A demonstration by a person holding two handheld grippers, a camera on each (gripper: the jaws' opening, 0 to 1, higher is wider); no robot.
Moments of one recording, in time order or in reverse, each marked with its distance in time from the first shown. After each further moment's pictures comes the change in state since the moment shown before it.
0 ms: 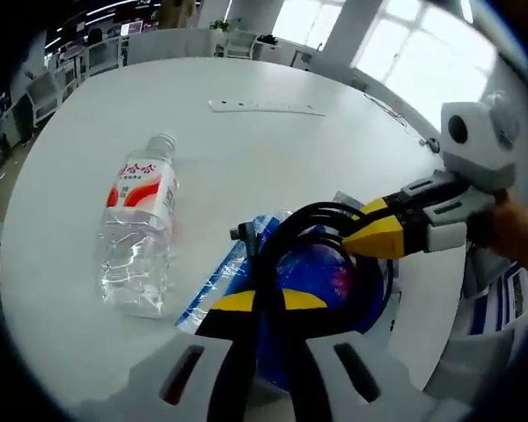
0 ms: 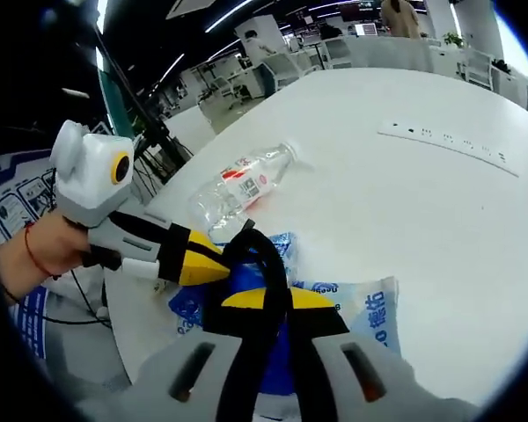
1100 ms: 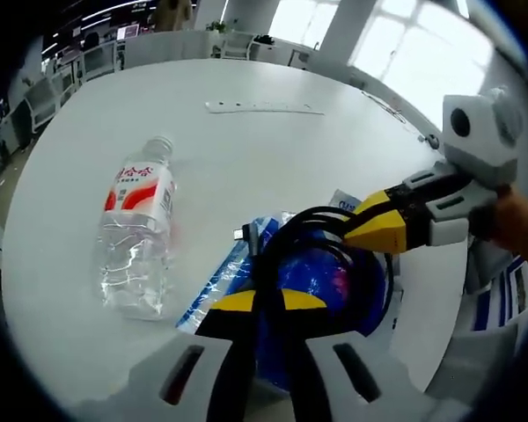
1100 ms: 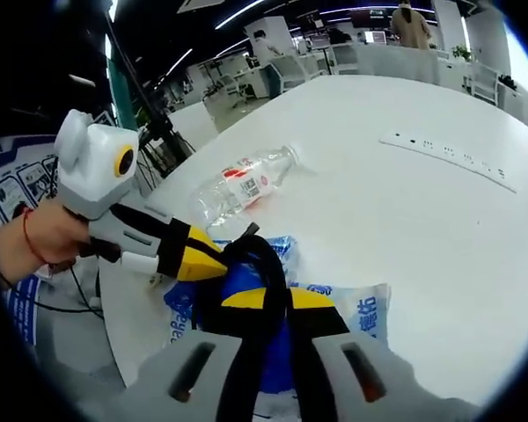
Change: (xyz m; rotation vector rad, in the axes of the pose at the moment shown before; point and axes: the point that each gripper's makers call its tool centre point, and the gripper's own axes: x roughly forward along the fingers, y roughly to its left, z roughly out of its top) left arm 0.000 -0.001 0.001 0.023 -0.005 0.002; right arm -0.004 -0.003 0.002 -0.055 -0.004 -0.016
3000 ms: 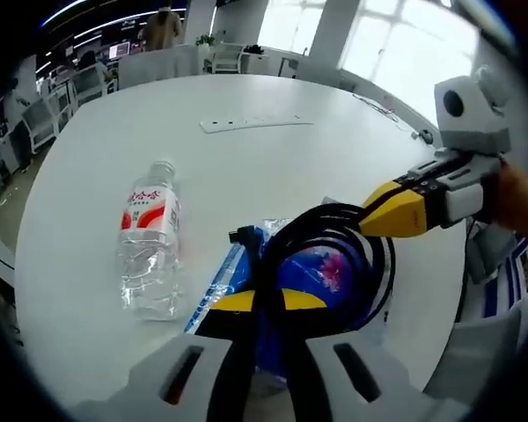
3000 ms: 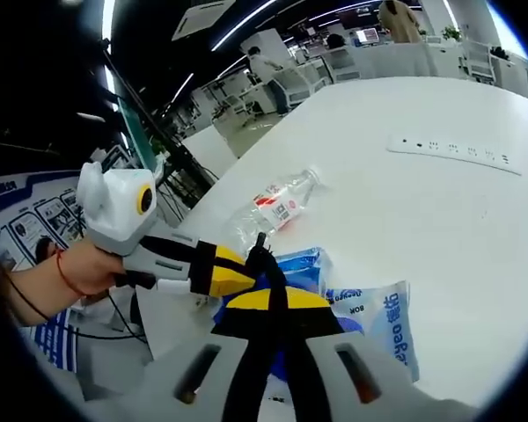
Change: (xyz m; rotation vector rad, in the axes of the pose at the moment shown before) left arm -0.023 -0.006 0.009 0.074 -0.050 0.011; right arm -0.031 0.031 0.023 0.136 -0.082 0.129
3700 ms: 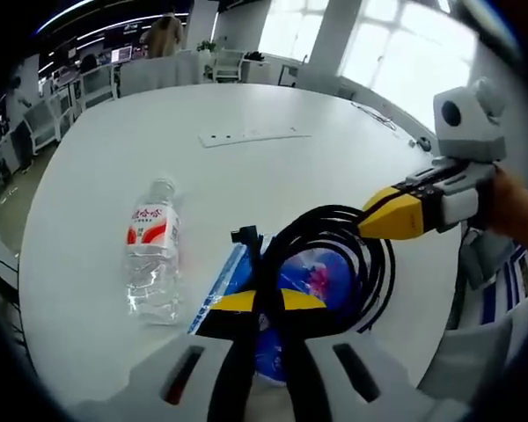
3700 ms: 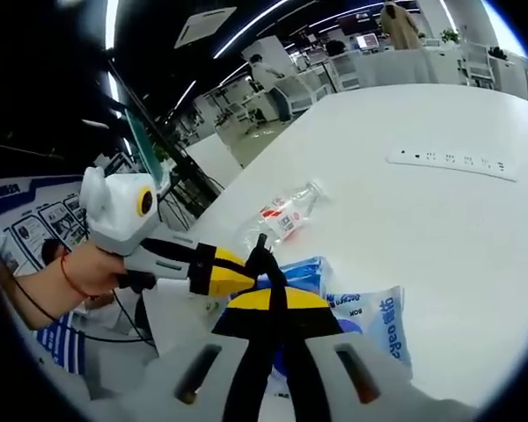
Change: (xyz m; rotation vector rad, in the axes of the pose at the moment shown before) left arm -0.017 -0.013 0.018 -0.006 -0.033 -0.006; right arm -0.021 0.008 0.012 -0.014 -0.036 0.005
